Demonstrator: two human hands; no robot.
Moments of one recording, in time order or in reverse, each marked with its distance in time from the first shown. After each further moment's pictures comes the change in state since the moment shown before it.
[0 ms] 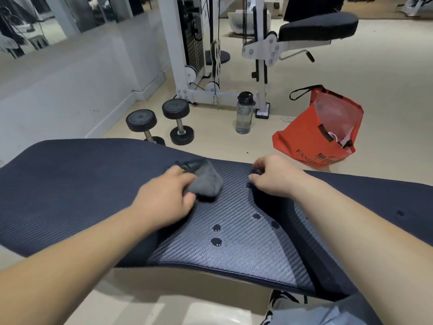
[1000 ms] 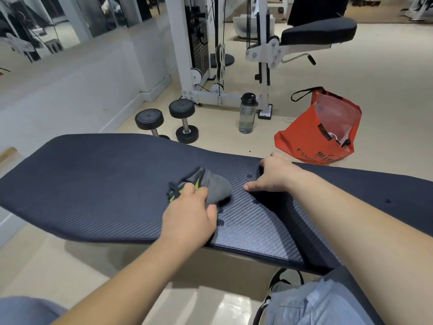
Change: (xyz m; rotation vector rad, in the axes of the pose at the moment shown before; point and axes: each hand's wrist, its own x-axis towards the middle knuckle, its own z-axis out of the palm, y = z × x) left_hand -0.070 0.064 0.021 -0.025 0.075 -0.174; right_hand -0.016 0.002 0.006 -0.189 -0.082 0.060
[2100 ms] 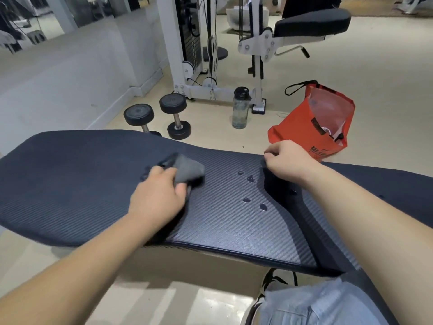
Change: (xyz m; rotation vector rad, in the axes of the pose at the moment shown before) left_hand 0.039 -0.031 -0.010 -0.027 0.024 -0.132; right_hand -0.010 0.034 -0.018 0.373 0.202 -0.039
